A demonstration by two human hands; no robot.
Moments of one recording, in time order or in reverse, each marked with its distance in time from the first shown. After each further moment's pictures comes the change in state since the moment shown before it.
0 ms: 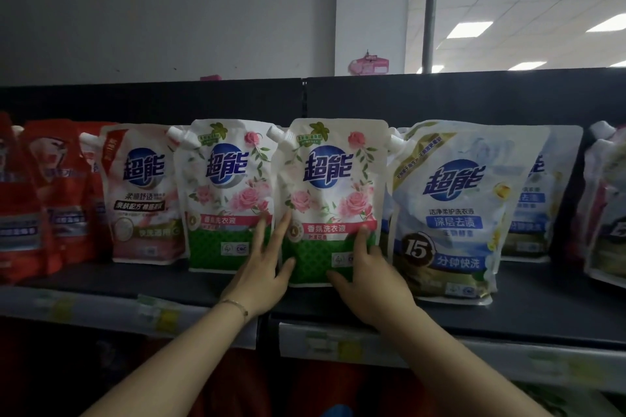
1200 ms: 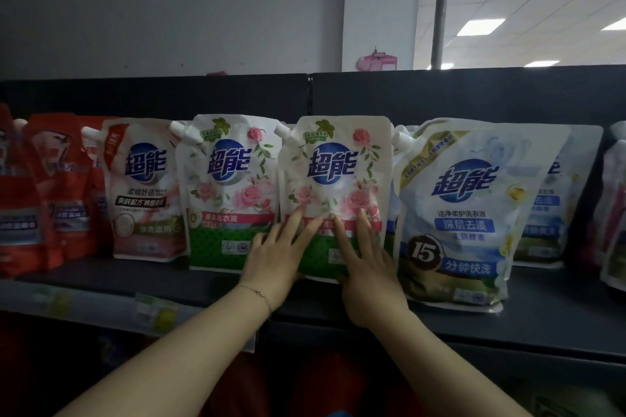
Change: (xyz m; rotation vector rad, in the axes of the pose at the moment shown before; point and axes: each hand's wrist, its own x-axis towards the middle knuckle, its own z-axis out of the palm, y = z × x) left_hand 0.020 0.025 0.004 0.720 0.002 0.124; right_hand 0.017 0.006 0.018 -0.049 0.012 -0.152
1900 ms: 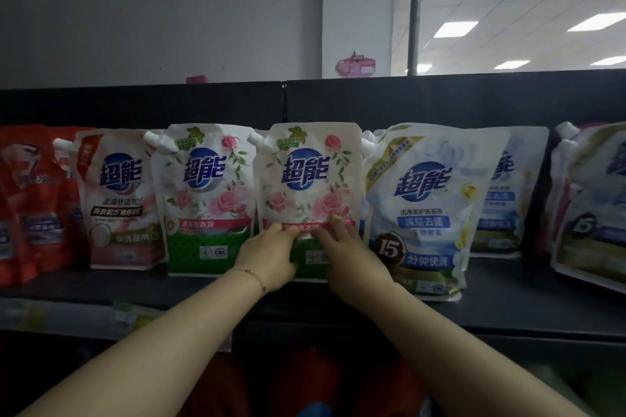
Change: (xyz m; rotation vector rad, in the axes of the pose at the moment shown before) left_hand 0.011 0.027 -0.041 -0.209 -0.209 -0.046; right_hand 0.004 0.010 -0.037 -0.080 -0.037 -0.135
